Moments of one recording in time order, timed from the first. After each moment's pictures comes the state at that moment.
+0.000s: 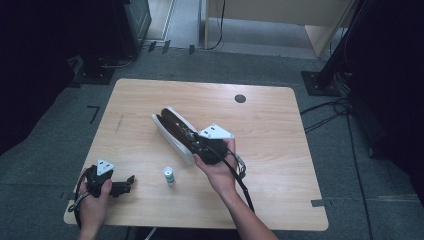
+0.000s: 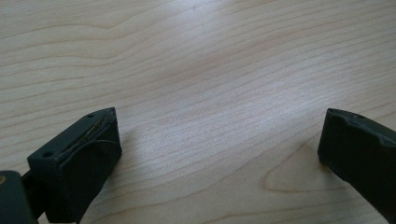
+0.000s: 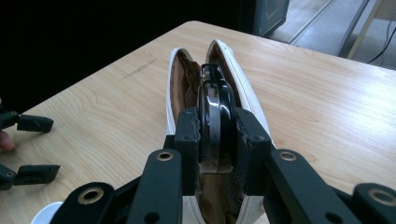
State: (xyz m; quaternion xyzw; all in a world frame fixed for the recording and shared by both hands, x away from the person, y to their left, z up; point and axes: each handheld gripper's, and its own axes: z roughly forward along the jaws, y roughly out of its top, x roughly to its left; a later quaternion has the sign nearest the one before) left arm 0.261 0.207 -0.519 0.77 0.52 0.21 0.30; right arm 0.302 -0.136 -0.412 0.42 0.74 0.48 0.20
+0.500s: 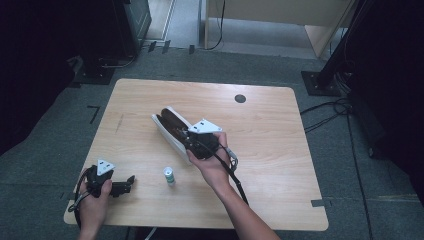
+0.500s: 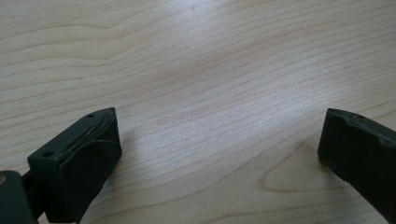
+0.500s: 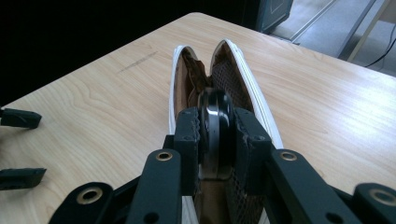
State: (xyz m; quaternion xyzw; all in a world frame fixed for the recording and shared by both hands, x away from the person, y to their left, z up) left arm 0.261 0.207 -0.519 0.77 0.52 0.21 0.30; right arm 0.319 -0.114 -0.412 0.40 0.76 0.46 0.20
